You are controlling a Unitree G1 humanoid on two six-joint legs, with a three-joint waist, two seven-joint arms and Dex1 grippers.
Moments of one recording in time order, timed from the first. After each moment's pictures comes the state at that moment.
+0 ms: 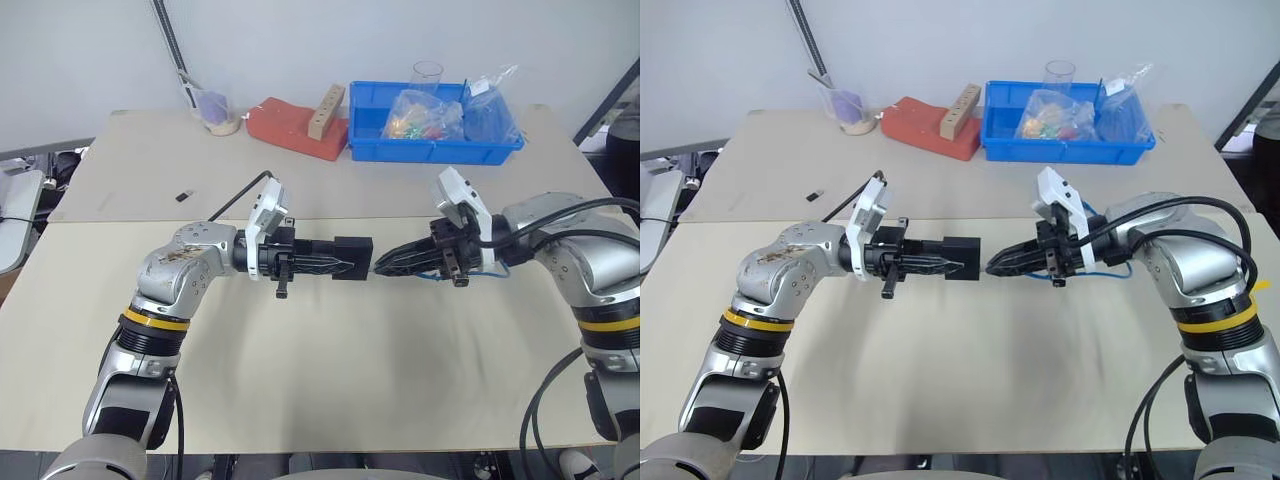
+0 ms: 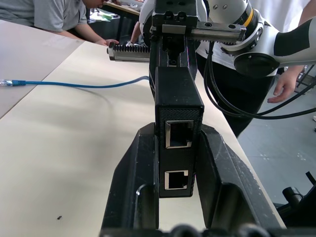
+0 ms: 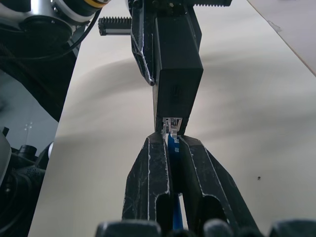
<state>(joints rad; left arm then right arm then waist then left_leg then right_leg) -0.65 0.48 -0.13 -0.01 -0.60 0.63 -1.26 -0.72 -0.83 0.19 -0.14 0.55 0.77 1.34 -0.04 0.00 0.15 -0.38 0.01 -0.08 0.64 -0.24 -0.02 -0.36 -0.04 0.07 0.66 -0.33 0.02</state>
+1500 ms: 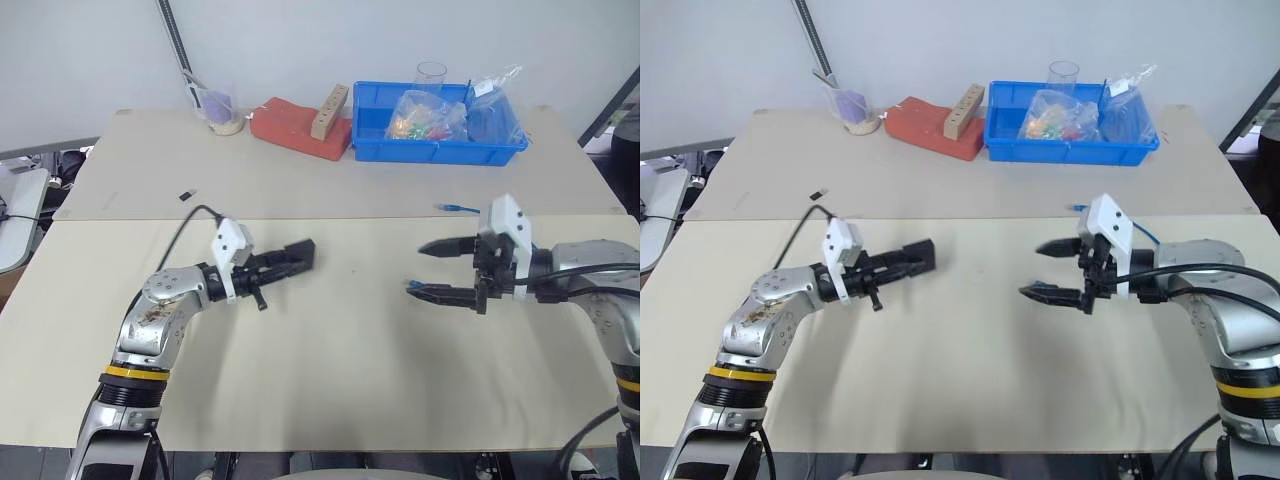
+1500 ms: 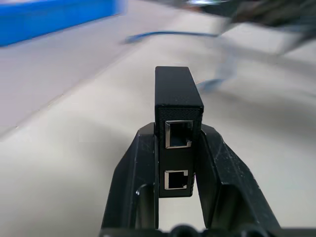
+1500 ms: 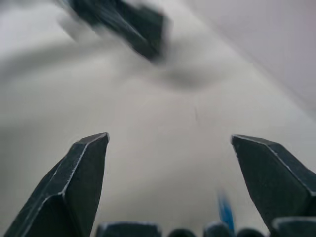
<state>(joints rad) -0.33 0.47 0.01 0.04 -0.31 0.24 -0.84 -0.38 -0.83 -0.14 -0.48 0.65 0.86 0.99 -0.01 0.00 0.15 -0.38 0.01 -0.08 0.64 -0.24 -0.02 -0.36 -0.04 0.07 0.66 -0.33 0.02</state>
